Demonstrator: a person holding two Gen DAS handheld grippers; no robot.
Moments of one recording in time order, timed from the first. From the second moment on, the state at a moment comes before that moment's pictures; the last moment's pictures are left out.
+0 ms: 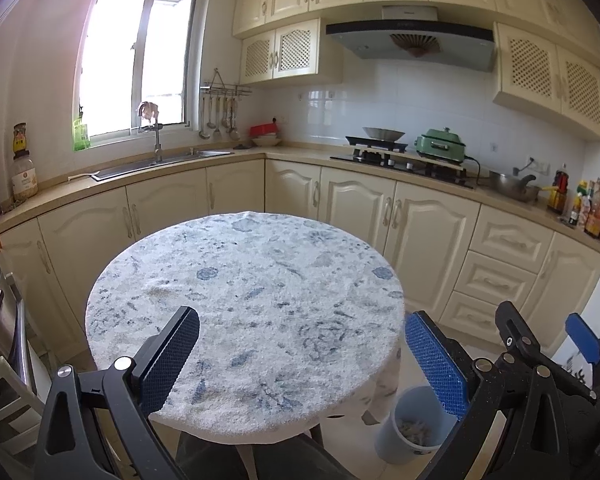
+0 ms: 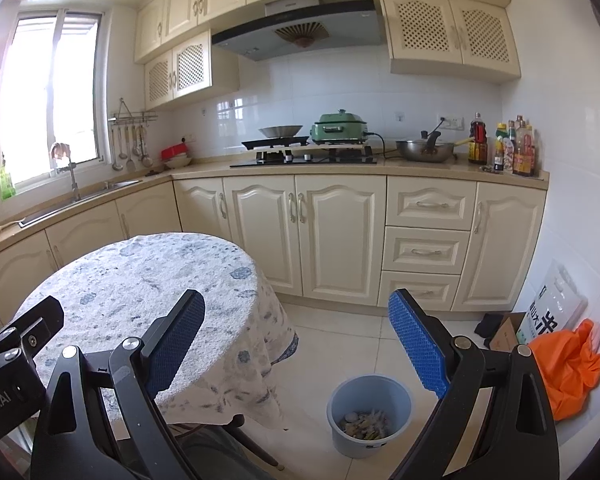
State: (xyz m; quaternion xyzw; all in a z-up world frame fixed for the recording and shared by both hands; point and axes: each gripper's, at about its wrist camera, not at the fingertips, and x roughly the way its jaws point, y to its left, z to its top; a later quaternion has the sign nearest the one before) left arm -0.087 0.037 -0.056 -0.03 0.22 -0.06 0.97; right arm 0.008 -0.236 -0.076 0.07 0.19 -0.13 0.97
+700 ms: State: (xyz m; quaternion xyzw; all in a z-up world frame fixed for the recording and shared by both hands) left arm -0.093 0.035 -0.054 -0.03 0.22 -0.06 0.97; right arm 0.005 -0.233 -0.075 0.06 0.19 -0.14 0.97
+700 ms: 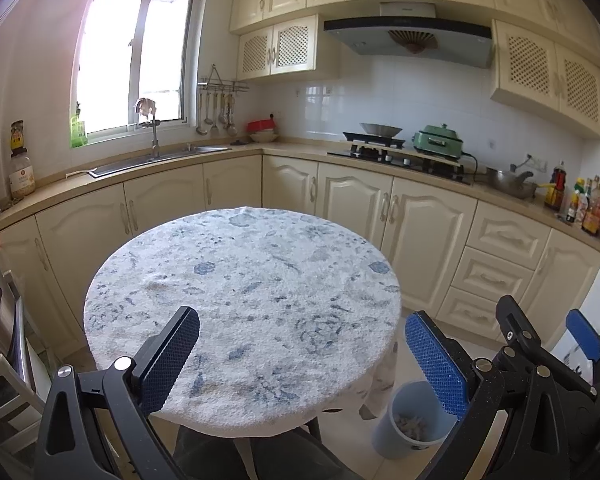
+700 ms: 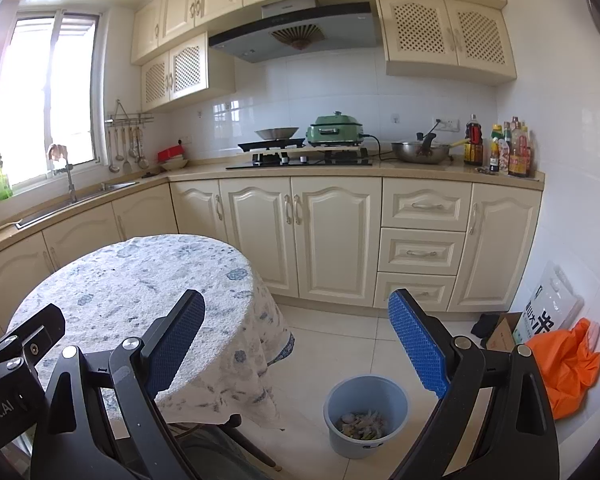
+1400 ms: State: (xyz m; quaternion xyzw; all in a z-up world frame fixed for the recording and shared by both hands) left arm -0.097 0.036 -0.050 -0.03 0.23 -0.06 0.97; right arm 0.002 -0.232 -0.071 0.06 0.19 -0.13 0.97
